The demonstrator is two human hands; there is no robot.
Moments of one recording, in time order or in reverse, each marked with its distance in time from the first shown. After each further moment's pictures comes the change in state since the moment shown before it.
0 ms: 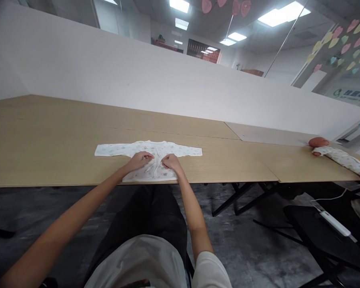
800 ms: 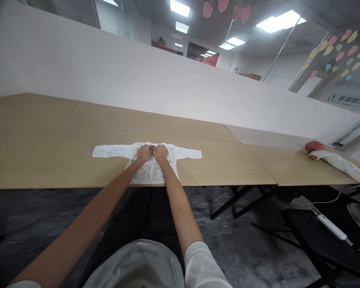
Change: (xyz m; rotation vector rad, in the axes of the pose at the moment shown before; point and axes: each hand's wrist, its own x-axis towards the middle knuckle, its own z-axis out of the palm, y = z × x) left_hand 0.068 -0.019 0.034 0.286 0.221 -0.373; right_hand 0.093 -0.015 0.052 -0.603 0.318 -0.085
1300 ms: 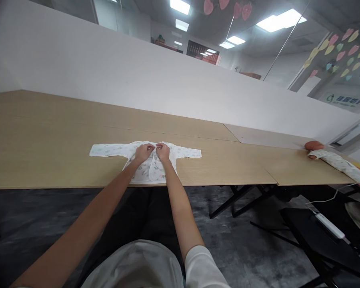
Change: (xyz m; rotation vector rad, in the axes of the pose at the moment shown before) left_hand 0.000 -0.003 -0.002 -0.155 -0.043 0.003; right_hand 0.007 0.024 0.006 0.440 0.087 -0.055
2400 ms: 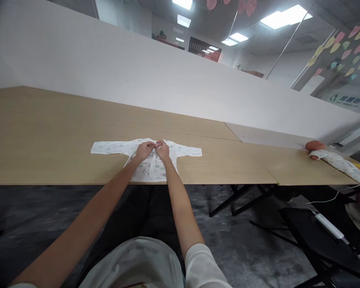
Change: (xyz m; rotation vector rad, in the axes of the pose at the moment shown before) left_hand 0.000 -0.006 0.006 -0.294 0.064 0.058; right_hand -0.003 0.000 0.001 0.116 -0.010 -0.059
